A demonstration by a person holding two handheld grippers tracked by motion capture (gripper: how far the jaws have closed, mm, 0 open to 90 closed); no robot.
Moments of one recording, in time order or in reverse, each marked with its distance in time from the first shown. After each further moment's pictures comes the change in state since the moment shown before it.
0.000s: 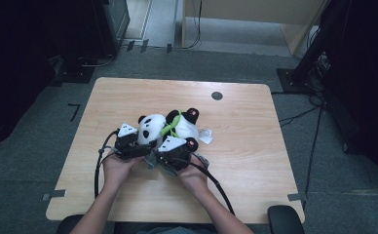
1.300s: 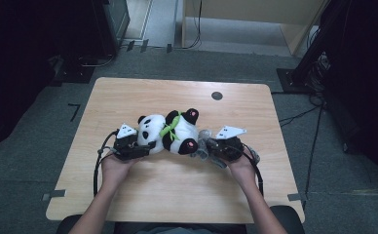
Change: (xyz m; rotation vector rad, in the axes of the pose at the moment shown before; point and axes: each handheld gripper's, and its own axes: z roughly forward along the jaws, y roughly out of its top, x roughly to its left) left arm 0.003 -0.003 -0.001 -0.006 -0.019 0.037; right arm -0.106 -0.063 -0.092 0.010 -0.091 0.127
